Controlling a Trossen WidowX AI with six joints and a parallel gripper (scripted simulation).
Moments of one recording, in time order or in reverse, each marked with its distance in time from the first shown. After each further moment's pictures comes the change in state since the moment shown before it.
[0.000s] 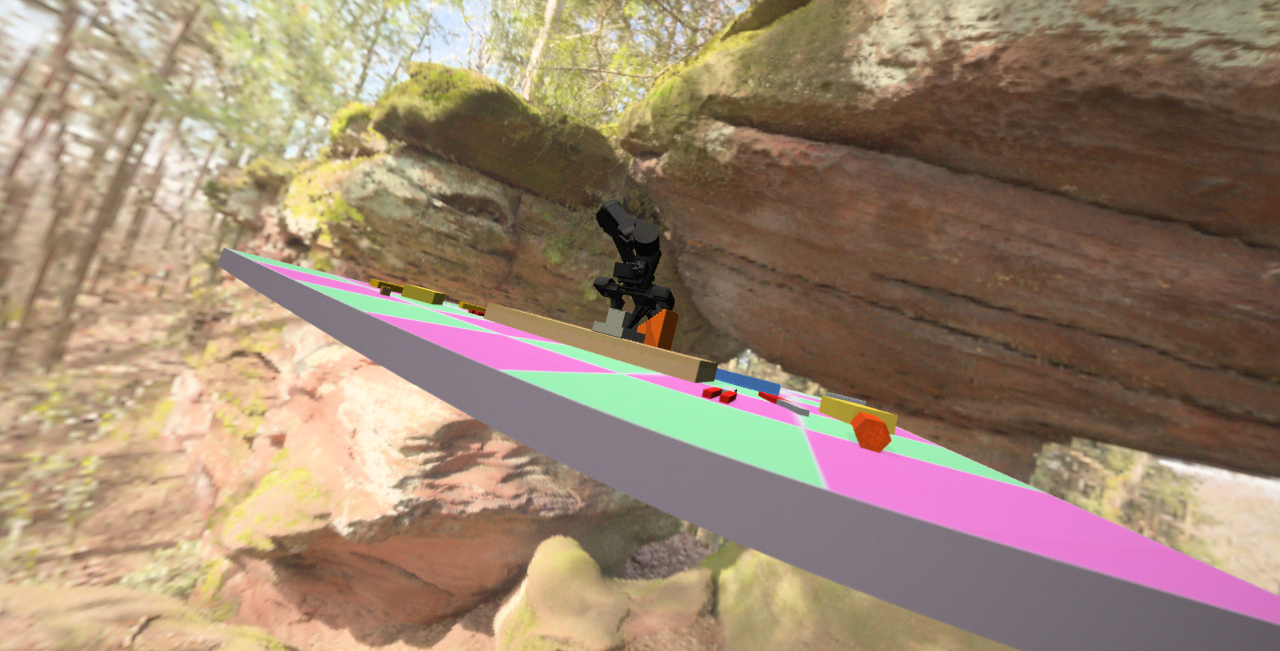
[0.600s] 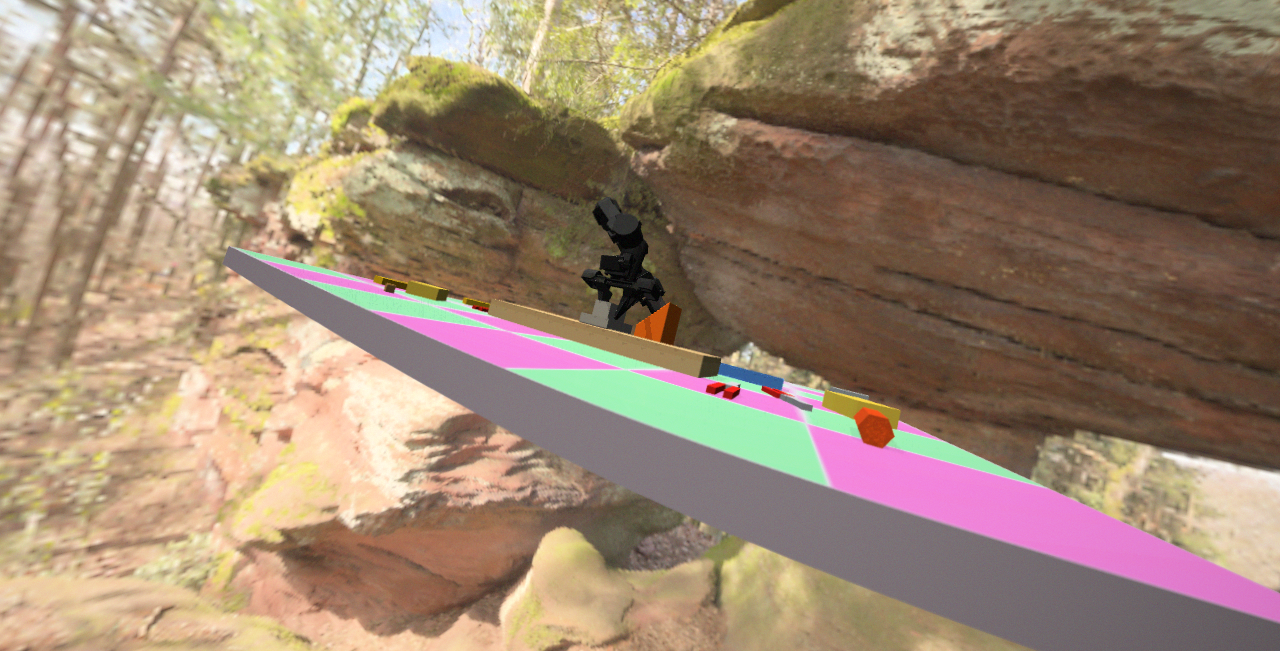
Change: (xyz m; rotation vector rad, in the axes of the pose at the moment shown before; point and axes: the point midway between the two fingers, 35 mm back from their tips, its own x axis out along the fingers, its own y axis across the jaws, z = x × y) arm 0.000 -0.043 0.001 -0.002 0.000 -0.003
